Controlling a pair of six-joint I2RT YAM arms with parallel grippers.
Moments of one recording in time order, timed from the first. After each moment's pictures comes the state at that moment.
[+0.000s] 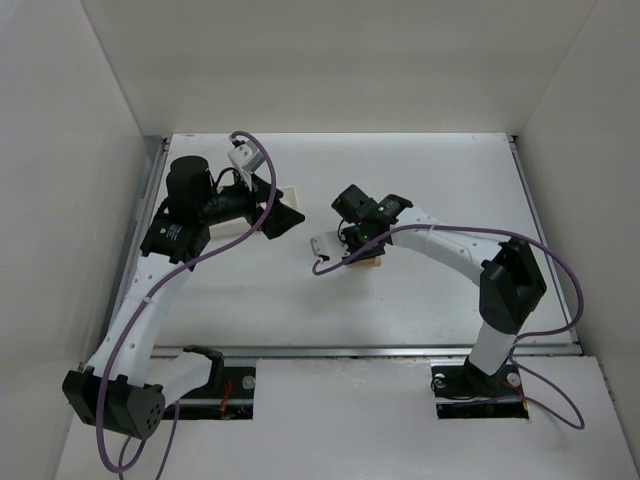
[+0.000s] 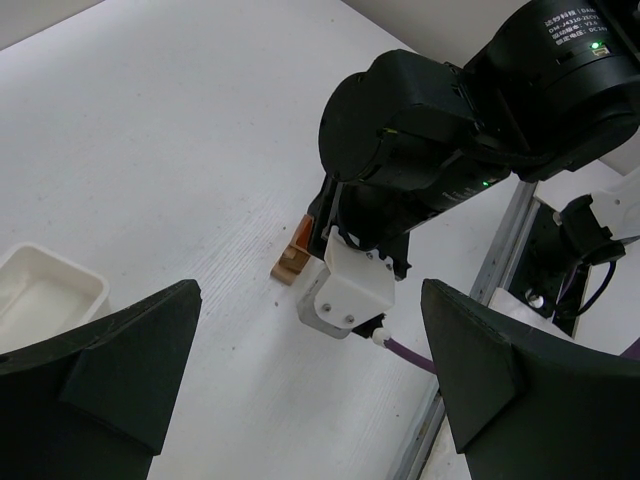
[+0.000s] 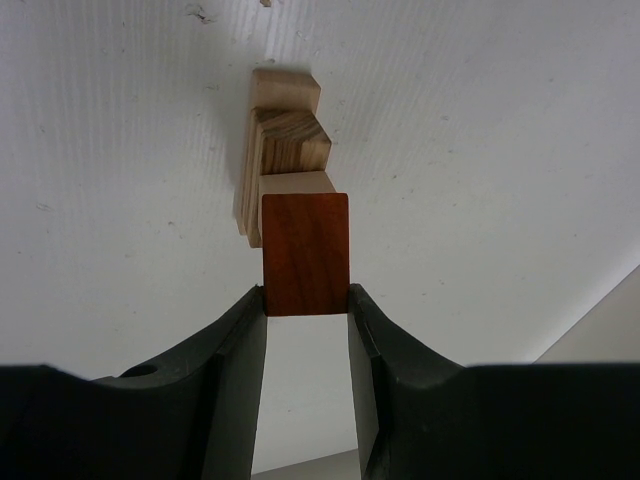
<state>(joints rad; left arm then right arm) -0.26 1.07 1.16 -0.39 0.80 -0.06 0.79 1.76 1.45 -0.91 0.08 -1.10</state>
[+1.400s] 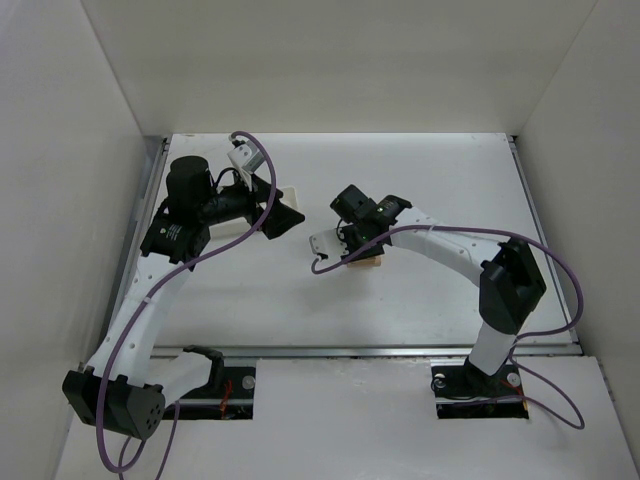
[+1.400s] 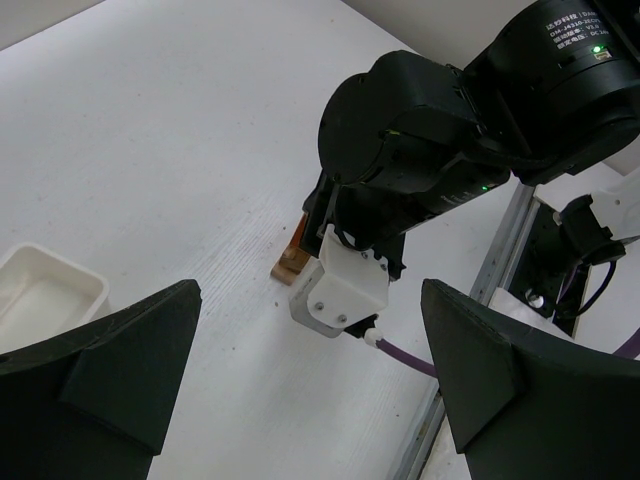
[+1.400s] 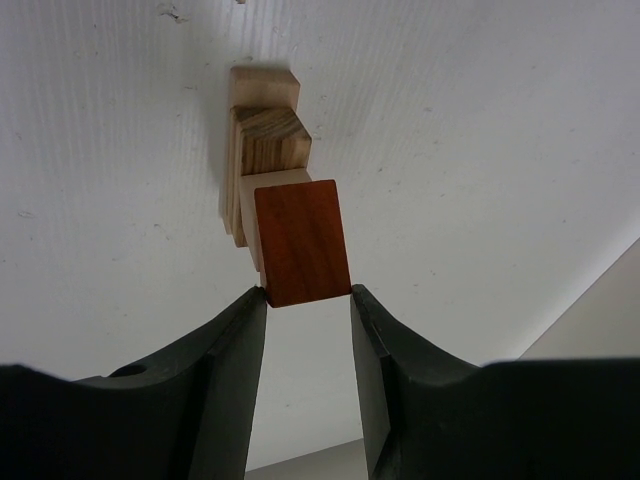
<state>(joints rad) -0.26 1.07 1.16 -0.39 0.80 -0.06 0.79 1.76 1.45 -0.89 0.12 -1.08</state>
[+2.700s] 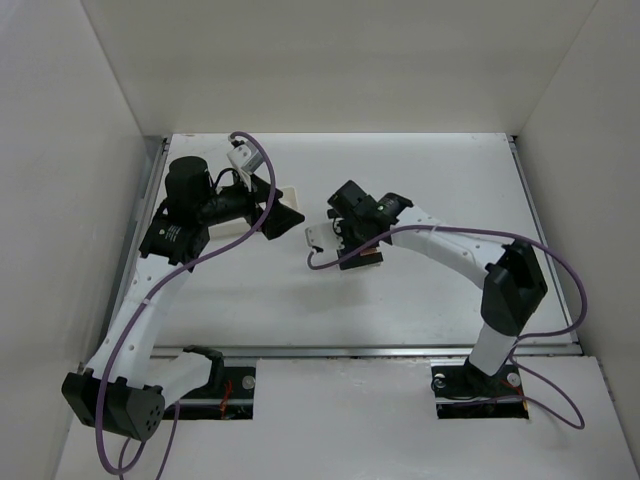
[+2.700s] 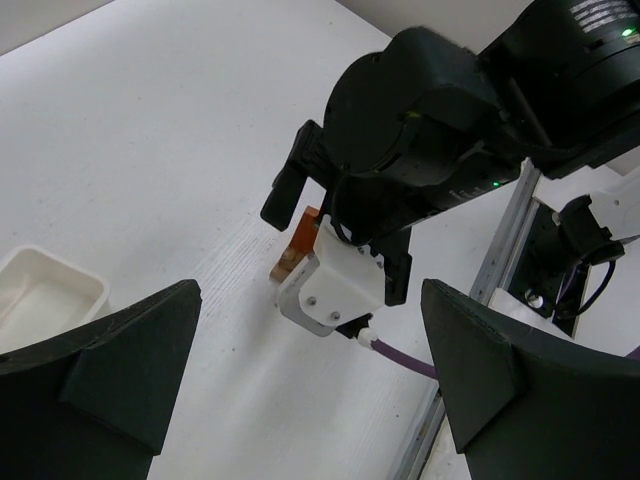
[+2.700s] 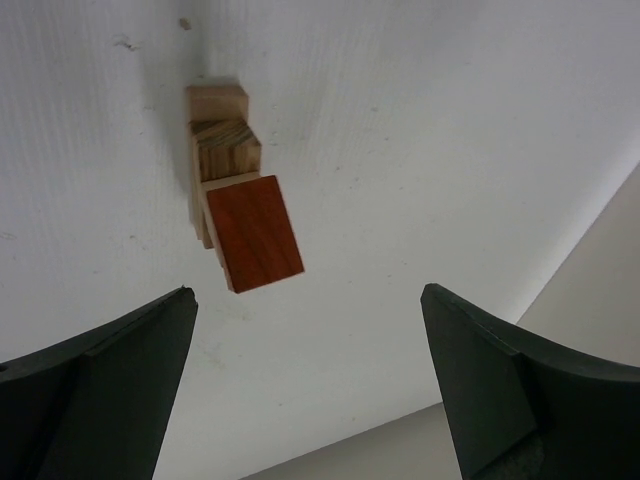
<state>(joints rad) -0.26 1.06 1.16 -0.39 0.80 -0.06 0.81 1.76 1.48 -0.88 0.16 -1.05</state>
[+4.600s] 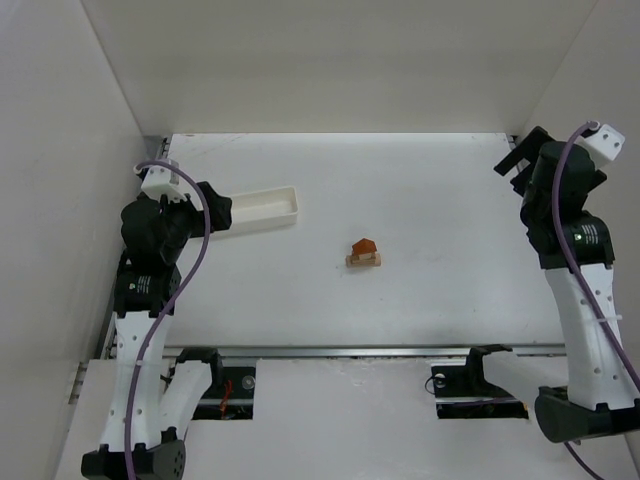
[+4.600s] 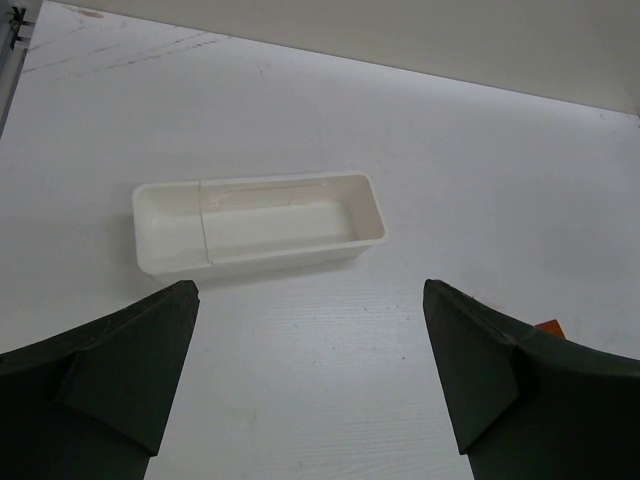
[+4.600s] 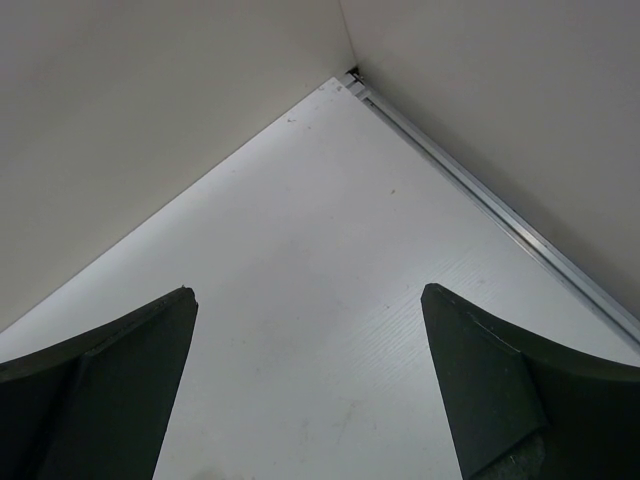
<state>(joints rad) 0.01 0.76 0.97 -0.45 0.16 -0.26 0.10 1.04 1.45 -0.71 0.60 0.49</state>
